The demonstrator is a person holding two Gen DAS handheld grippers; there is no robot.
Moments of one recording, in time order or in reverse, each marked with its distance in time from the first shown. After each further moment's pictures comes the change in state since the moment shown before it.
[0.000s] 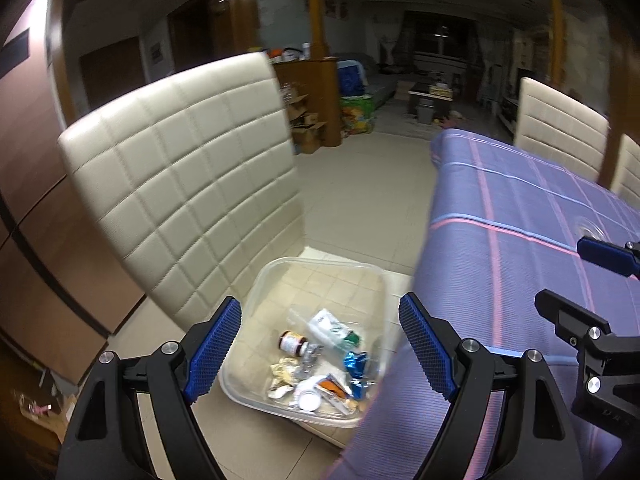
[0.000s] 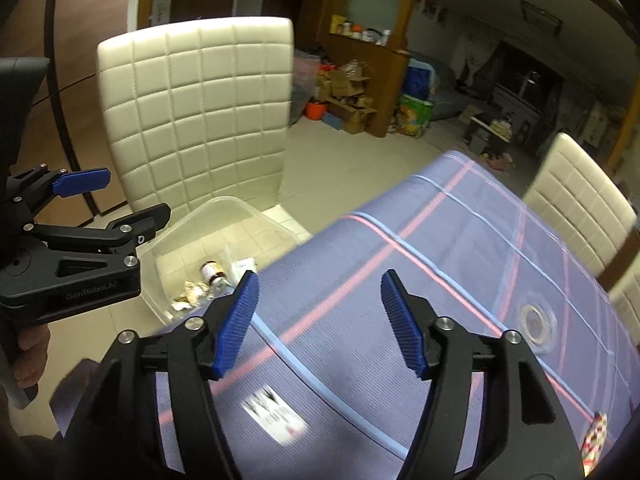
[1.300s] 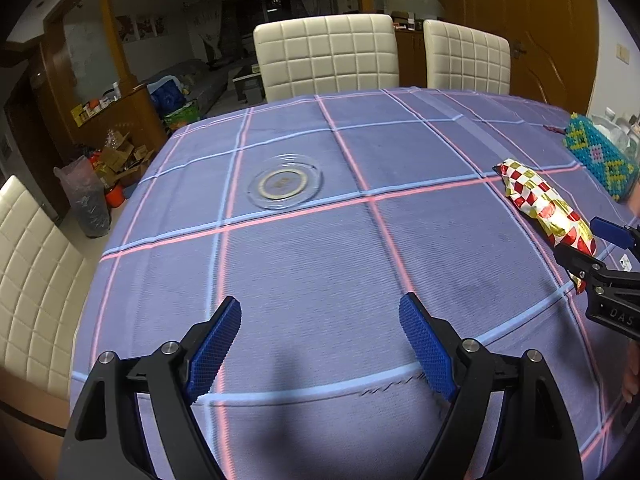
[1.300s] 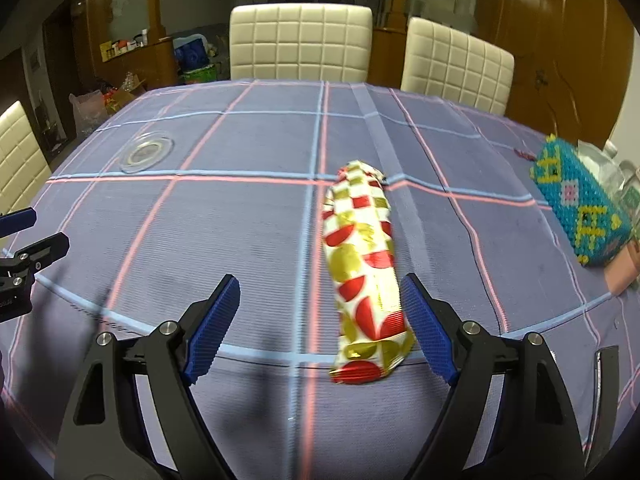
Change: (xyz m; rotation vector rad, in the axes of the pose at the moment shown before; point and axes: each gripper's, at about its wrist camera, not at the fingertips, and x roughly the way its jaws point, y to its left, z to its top) left arm -0.056 -0.343 -0.035 0.431 0.057 -0.381; right arm -0.127 -0.309 -0.264 0.611 0.124 -0.422
